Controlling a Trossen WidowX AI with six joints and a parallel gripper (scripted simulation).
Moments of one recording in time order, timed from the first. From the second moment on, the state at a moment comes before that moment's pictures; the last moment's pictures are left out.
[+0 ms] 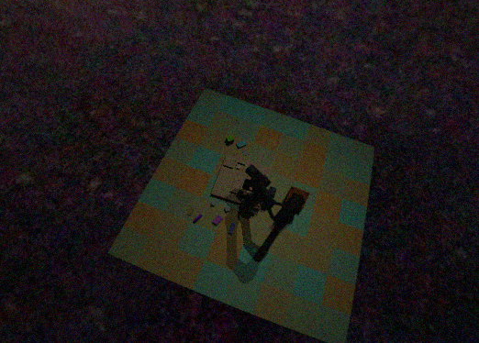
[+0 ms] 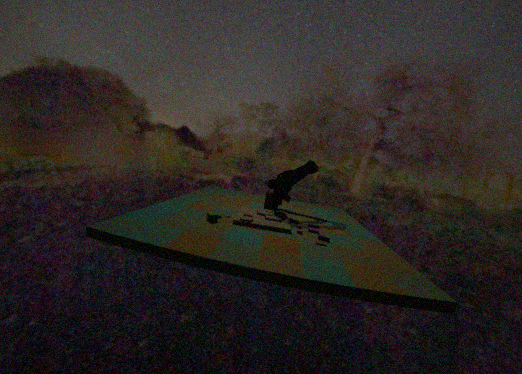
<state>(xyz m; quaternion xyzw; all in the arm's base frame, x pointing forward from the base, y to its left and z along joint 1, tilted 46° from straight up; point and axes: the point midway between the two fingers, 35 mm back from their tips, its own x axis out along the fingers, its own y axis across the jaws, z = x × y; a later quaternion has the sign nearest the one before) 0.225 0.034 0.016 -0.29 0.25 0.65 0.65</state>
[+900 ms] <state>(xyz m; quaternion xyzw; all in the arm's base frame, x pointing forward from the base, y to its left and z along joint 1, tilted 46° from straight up) 0.226 0.014 0.043 -0.29 0.24 0.65 0.66</state>
